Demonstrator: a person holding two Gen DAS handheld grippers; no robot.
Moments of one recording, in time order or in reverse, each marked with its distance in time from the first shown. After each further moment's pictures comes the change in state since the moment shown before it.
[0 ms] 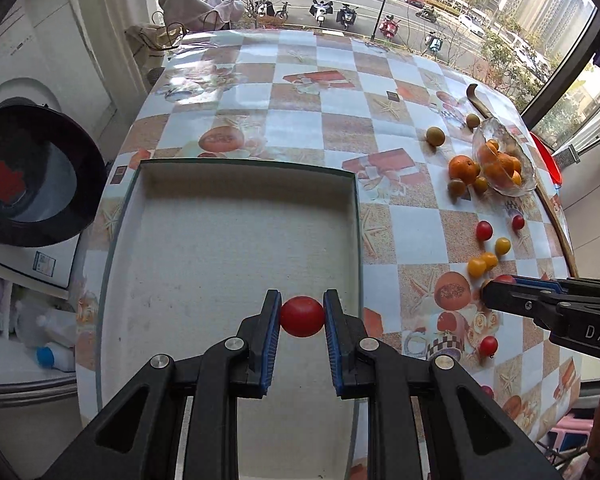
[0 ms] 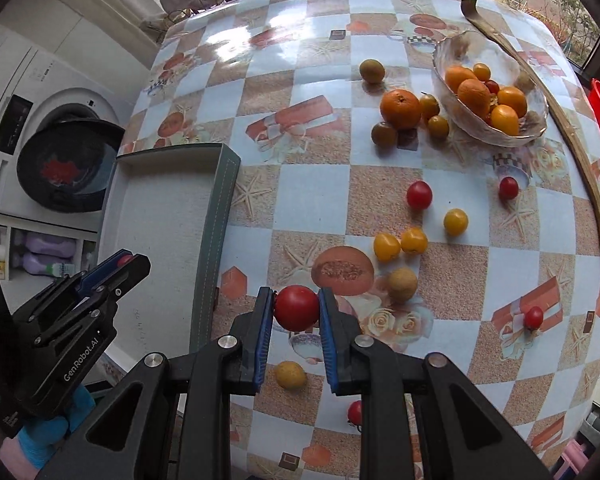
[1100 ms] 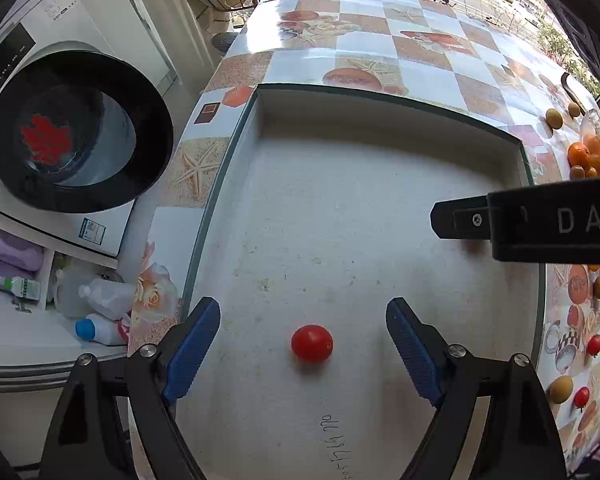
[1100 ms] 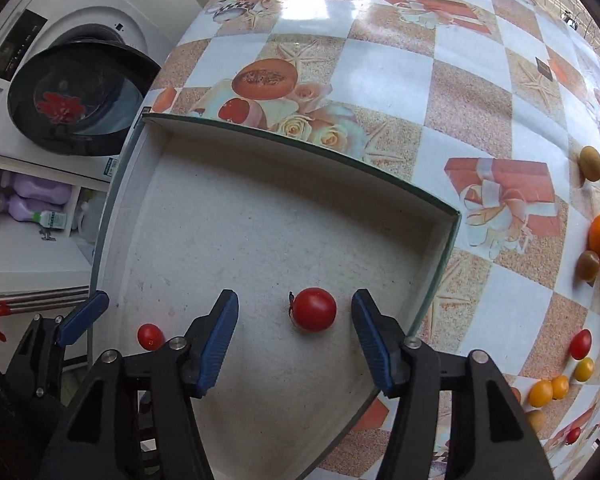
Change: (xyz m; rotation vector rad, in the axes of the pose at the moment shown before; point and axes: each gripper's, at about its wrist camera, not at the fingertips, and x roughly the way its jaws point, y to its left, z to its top) left arm 0.050 0.075 -0.020 -0.060 0.079 0.206; right arm 0.115 0.112 0.070 -0.187 0.125 -0.011
